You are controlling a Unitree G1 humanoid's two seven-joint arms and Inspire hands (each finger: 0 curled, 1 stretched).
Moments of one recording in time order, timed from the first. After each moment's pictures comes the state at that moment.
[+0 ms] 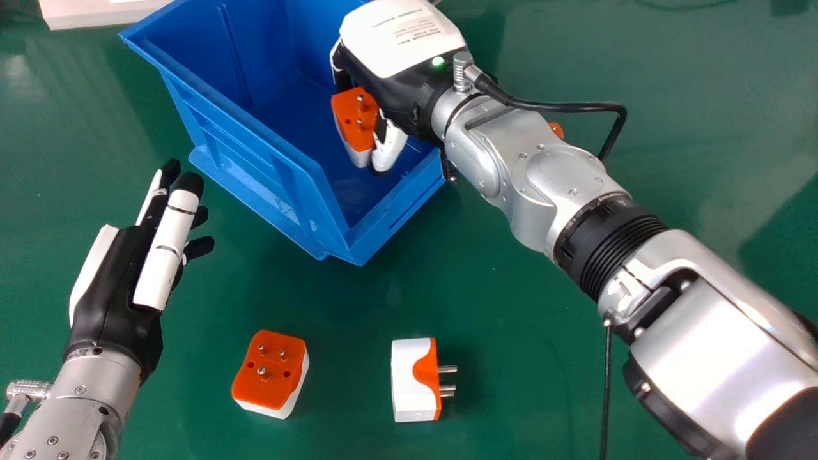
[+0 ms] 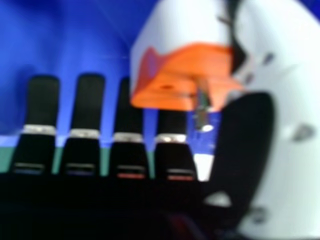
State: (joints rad) left arm 0.18 0.29 0.22 -0.30 -0.10 0.28 -0.17; right arm -1.16 -0.04 0.66 1.06 -0.86 -0.03 -0.06
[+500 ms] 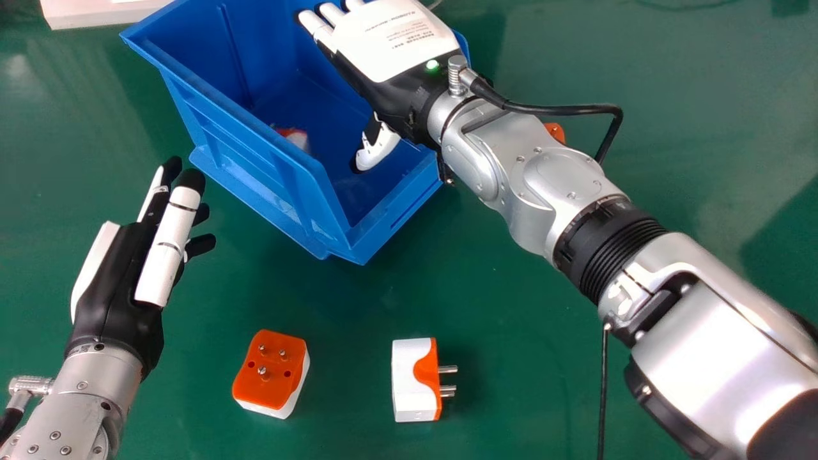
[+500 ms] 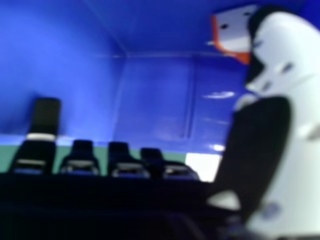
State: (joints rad) left arm 0.16 0.29 0.22 -0.28 -0.09 0.28 -0.17; right arm -1.14 -0.05 0.67 1.04 -0.87 -0.03 -0.07
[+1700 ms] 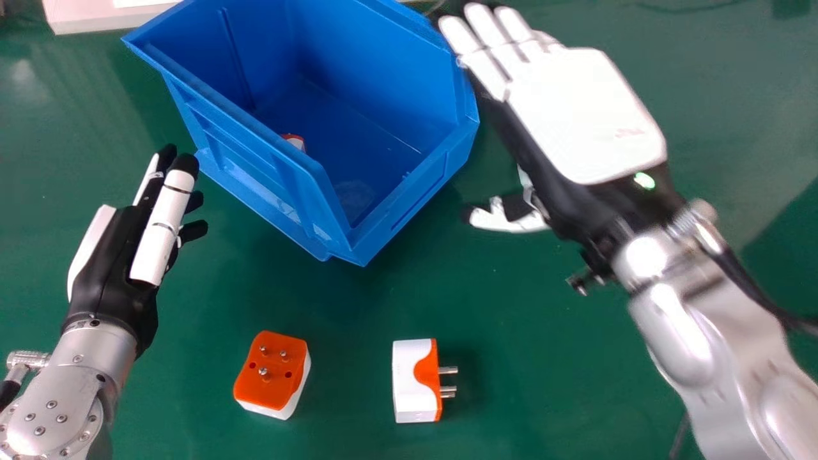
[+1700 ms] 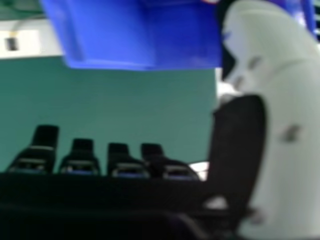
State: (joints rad) left arm 0.07 0.32 0.24 -0.18 -0.09 0.28 -0.19; right arm -0.11 -0.45 0.31 -0.42 -0.95 0.10 0.05
